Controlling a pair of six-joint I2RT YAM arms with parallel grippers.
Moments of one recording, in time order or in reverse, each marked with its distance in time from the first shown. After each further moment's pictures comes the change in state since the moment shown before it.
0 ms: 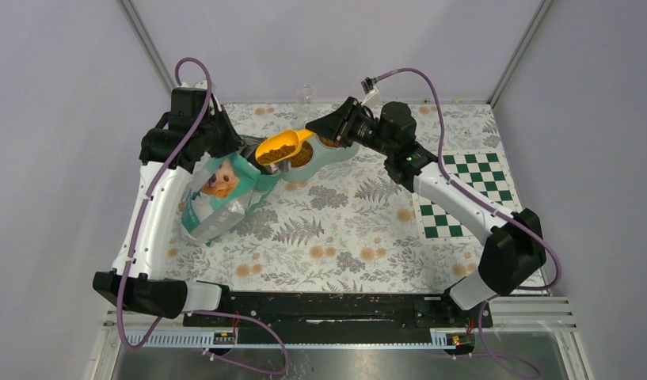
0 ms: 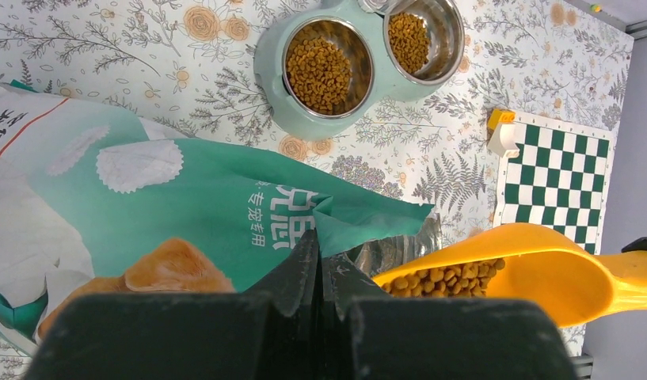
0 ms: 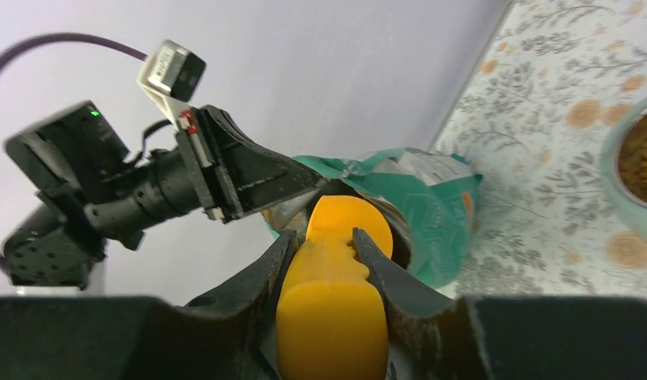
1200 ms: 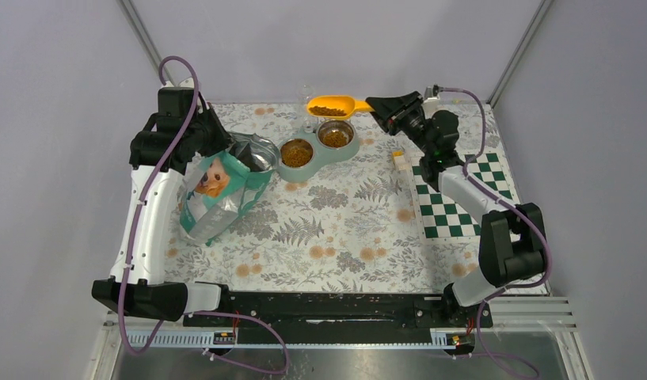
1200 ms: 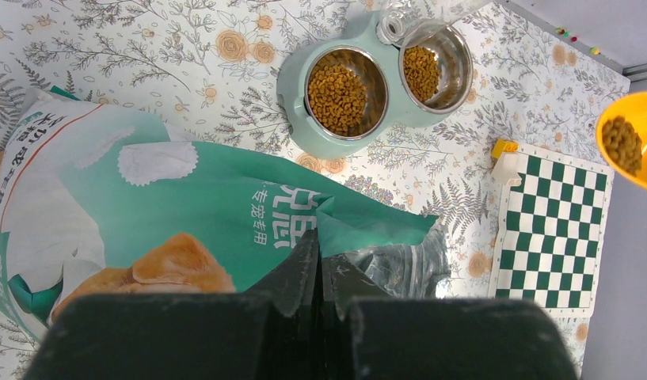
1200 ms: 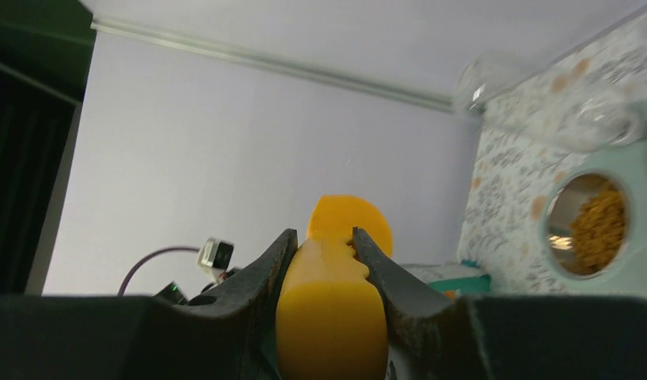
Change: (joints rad) left arm 0.061 -0.024 0.016 -0.006 -0.021 0.002; right arm -0.324 0.024 -0.251 0.460 -0.001 0.462
